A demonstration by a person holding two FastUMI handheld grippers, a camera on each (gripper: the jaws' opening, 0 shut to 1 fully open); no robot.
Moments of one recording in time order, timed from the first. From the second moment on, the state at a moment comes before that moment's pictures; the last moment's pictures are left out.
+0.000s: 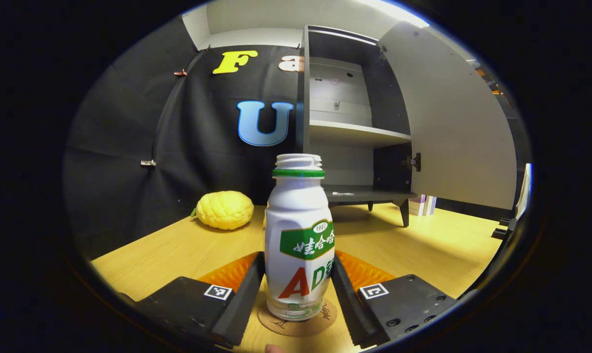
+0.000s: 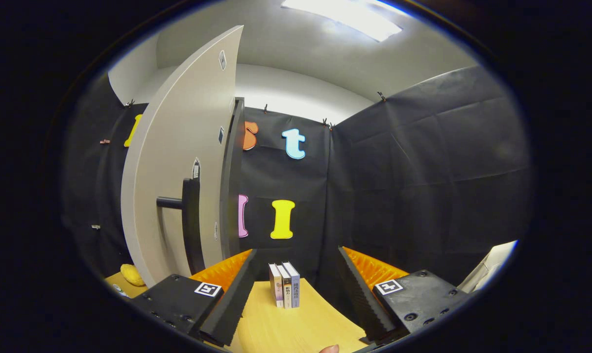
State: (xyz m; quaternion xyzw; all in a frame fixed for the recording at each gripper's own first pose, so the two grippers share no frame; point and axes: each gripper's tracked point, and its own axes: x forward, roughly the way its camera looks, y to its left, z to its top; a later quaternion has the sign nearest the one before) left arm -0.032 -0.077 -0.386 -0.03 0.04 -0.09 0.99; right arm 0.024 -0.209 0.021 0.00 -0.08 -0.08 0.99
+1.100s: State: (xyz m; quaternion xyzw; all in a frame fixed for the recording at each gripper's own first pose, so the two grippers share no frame) left arm -0.102 -0.074 -0.248 -0.02 0.08 -0.08 0.99; right arm 0.041 -0.204 0.045 0.00 -0.04 -0.08 1.00
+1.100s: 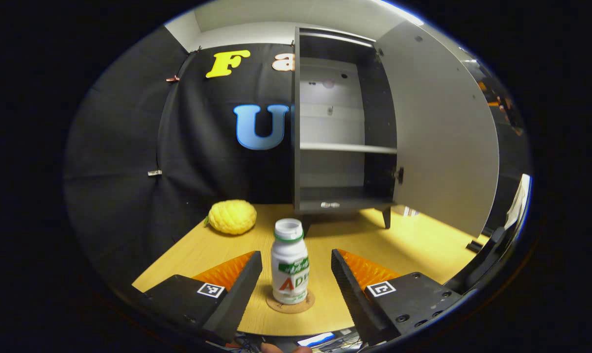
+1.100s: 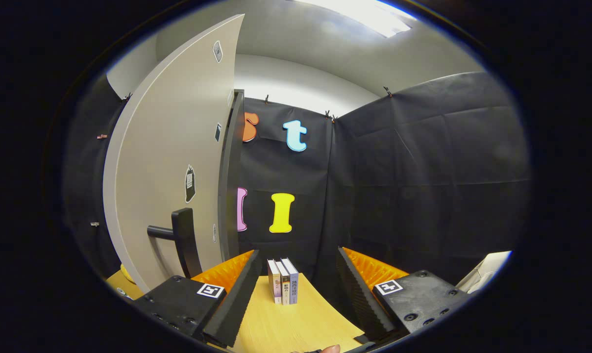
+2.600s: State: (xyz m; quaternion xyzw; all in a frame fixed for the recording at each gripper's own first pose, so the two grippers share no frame) left arm -0.039 -0.033 -0.034 0.00 0.04 -0.01 1.00; right arm 0.033 -0.153 0.029 0.05 0.01 -0.03 1.00
